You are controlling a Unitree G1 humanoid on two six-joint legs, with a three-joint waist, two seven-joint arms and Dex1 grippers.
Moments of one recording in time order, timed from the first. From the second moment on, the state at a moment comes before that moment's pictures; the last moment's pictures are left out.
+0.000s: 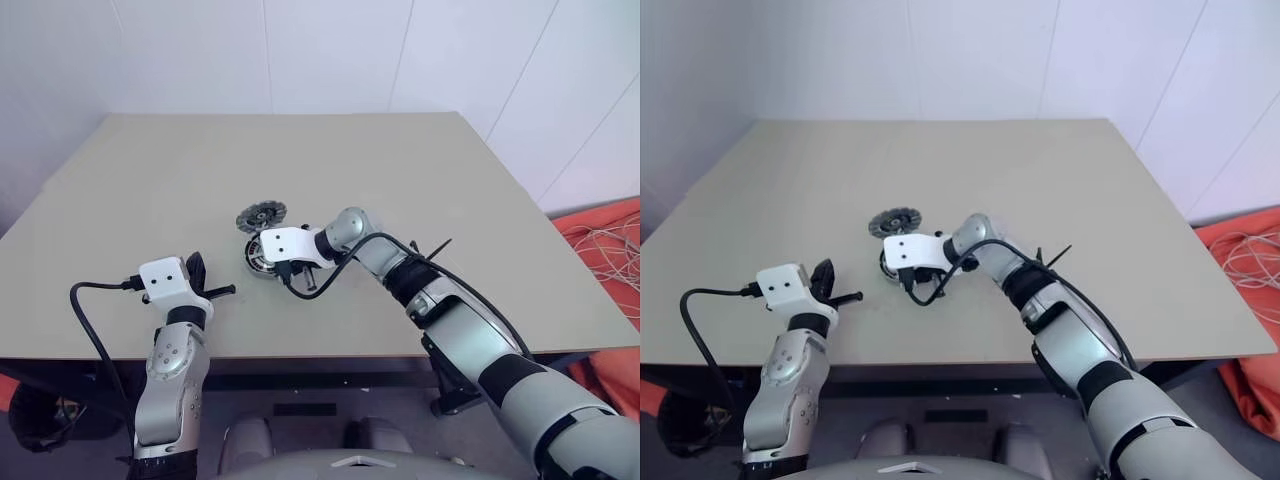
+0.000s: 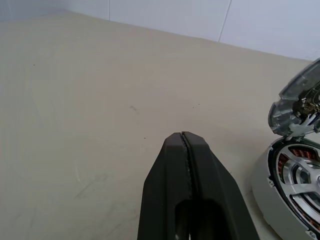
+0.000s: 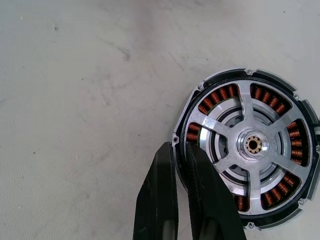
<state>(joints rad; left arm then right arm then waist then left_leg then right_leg) 0.13 -0.01 0.14 -0.35 -0.19 0.25 0.07 -0.95 -0.13 0.55 0.75 -0.27 -0.03 1.14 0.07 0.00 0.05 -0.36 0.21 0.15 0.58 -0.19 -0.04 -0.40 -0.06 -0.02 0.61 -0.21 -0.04</state>
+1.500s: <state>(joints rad) 0.11 -0.01 0.14 -0.29 -0.22 0.25 0.03 -0.84 -0.09 0.22 -0.10 0.16 1.61 0.73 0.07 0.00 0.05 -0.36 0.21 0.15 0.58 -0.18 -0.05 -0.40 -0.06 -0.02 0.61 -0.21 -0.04</state>
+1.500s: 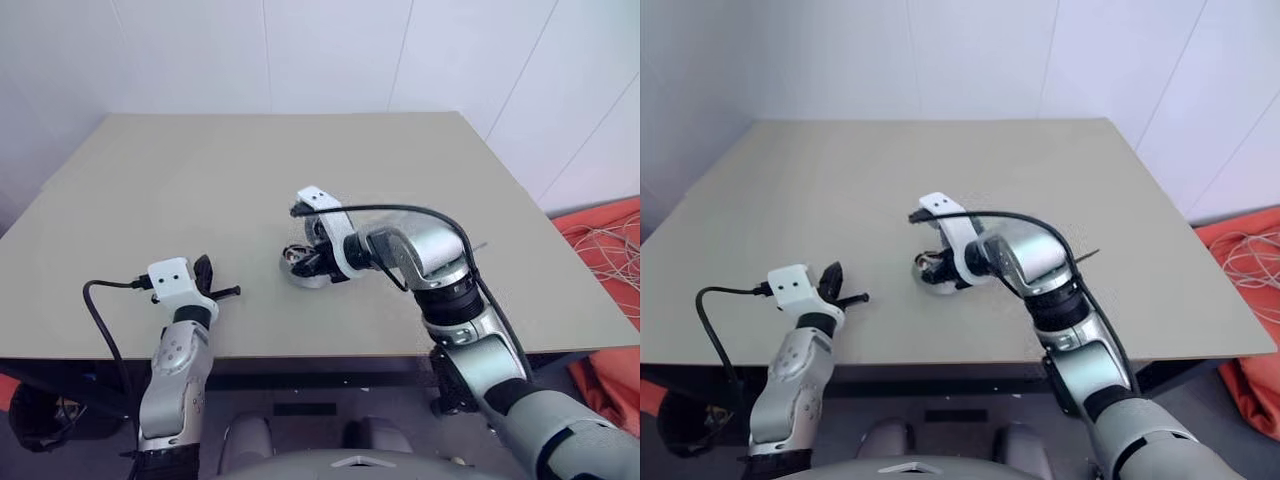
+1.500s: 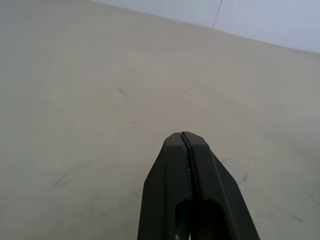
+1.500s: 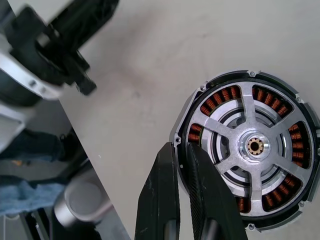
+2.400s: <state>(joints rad) 0.12 -0.01 0.15 -0.29 -0.22 0.27 0.03 -0.85 -0.03 0.10 0.02 0.41 1.61 0.42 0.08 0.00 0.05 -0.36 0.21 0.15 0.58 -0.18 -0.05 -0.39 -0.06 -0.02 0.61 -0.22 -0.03</state>
